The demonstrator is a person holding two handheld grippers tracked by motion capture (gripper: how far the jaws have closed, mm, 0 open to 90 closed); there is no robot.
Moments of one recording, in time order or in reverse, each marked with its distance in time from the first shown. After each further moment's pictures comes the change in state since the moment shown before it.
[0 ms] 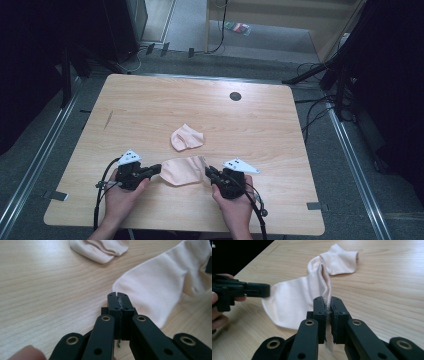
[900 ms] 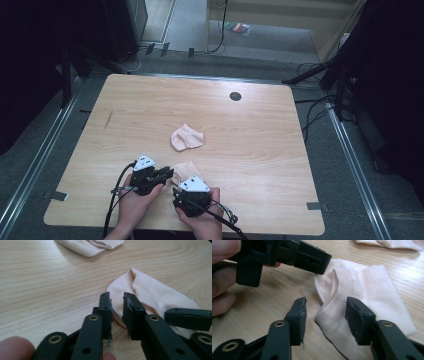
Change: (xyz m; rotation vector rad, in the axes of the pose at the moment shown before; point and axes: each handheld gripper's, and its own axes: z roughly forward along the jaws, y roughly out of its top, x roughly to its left) left arm -0.033 -0.010 0.031 0.000 0.069 -0.025; right arm 0.082 -0.049 0.053 0.115 -0.112 -0.257
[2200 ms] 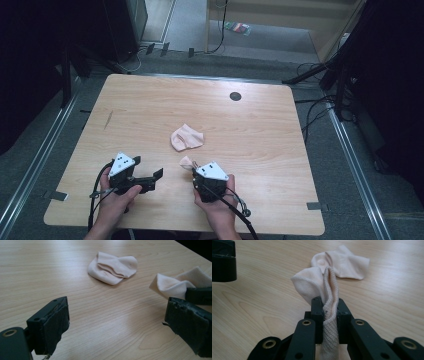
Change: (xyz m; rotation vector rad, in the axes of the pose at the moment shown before) left arm 0.017 0.007 -0.048 -0.159 0.092 0.056; right arm -0.041 0.026 -0.021 -0.102 -0.082 0.035
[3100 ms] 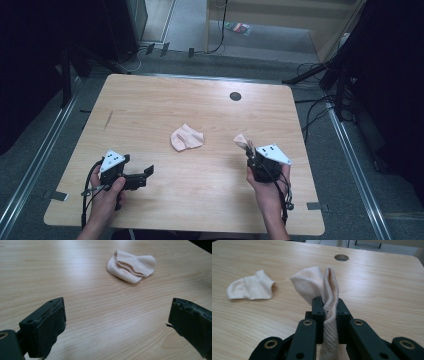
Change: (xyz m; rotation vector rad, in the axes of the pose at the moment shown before) left arm 0.024 -0.002 -0.004 0.000 0.036 -0.025; right arm -0.129 0.019 -0.049 -0.097 -0.209 0.088
